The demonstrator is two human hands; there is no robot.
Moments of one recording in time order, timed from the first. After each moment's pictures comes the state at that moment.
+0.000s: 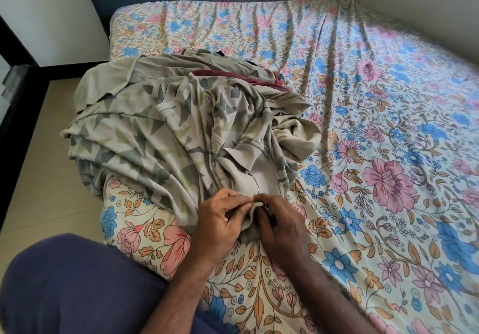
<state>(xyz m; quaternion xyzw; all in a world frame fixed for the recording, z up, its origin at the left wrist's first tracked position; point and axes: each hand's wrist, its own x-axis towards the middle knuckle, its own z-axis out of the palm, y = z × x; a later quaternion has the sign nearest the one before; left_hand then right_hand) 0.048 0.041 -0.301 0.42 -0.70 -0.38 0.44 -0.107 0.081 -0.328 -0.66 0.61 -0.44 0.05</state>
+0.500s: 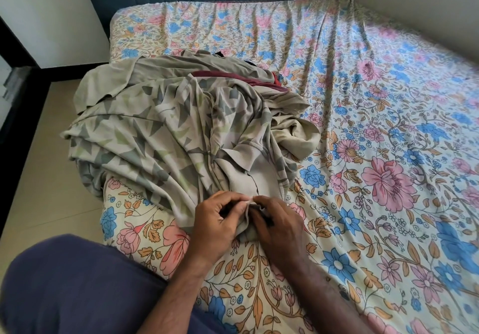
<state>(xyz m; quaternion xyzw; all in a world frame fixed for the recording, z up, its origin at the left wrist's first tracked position) 0.048 0.043 -0.300 0.46 -0.63 -0.45 0.43 -0.108 0.081 -0.335 -0.66 0.62 -0.43 0.02</state>
